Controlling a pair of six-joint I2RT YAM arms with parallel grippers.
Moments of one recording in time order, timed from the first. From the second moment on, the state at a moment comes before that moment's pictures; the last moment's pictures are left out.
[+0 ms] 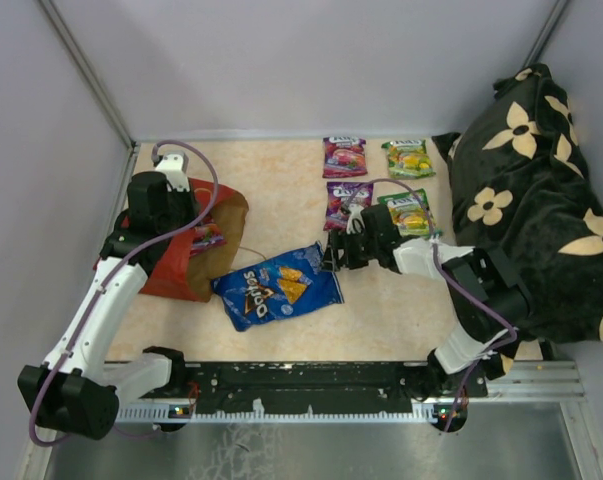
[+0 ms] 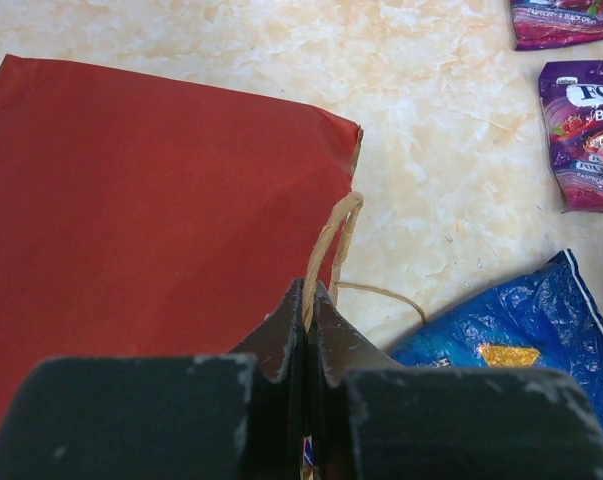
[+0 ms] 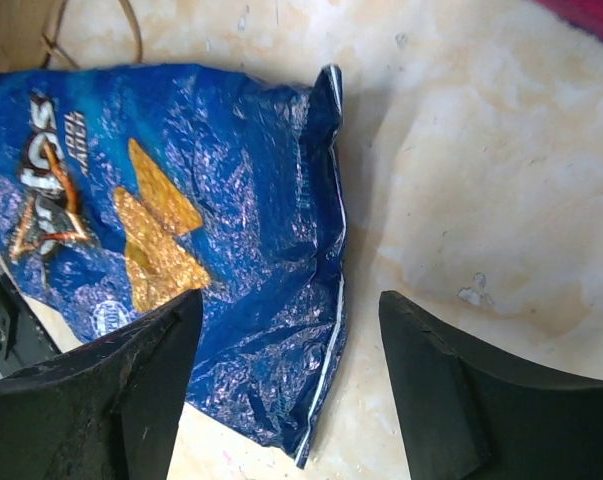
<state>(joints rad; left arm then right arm) -0.21 1.07 1.02 -0.40 -0.04 -0.10 0.46 1.60 0.76 0.07 -0.50 0.35</state>
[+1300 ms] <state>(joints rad) -0.21 1.05 1.02 -0.40 -0.04 -0.10 1.29 2.07 1.45 -0.23 0.31 0.42</state>
